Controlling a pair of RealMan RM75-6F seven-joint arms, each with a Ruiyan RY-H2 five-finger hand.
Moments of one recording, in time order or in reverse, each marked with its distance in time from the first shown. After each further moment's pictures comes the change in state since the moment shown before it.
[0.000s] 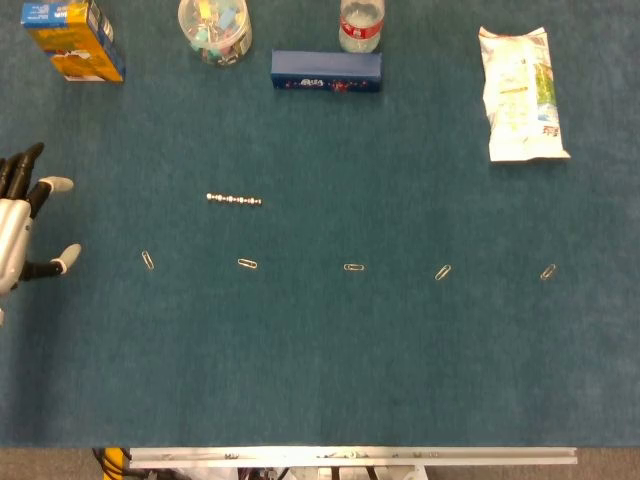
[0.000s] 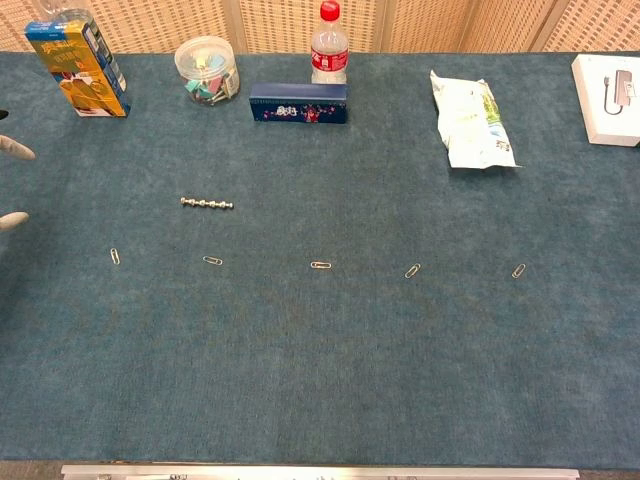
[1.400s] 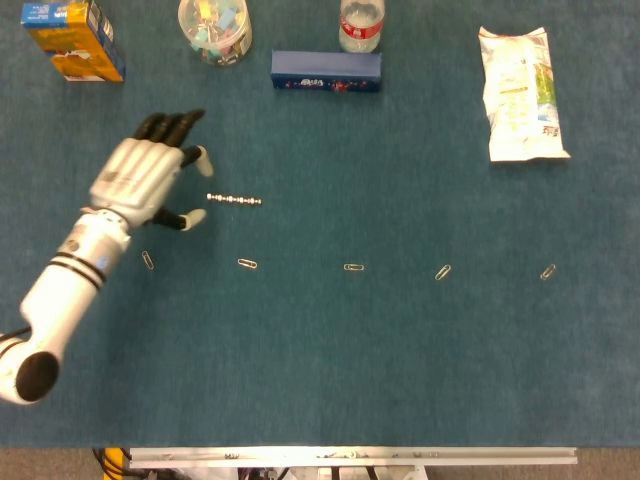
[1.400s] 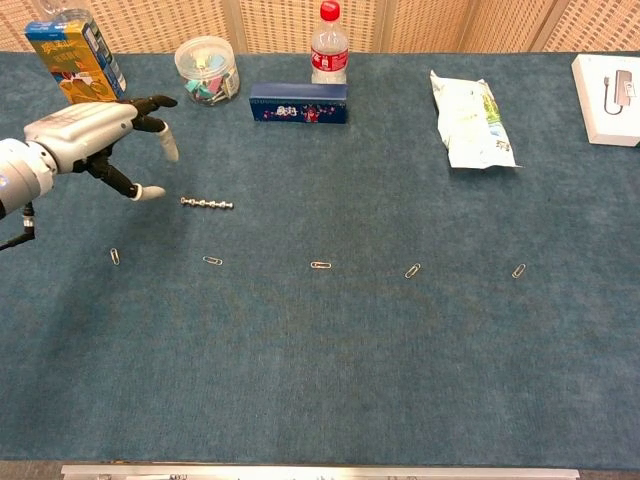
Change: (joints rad) left arm -0.350 -0.108 -0.129 -0.035 -0.181 -0.394 0.169; right arm 0.088 0.009 0.074 0.090 0.078 -0.081 -0.017
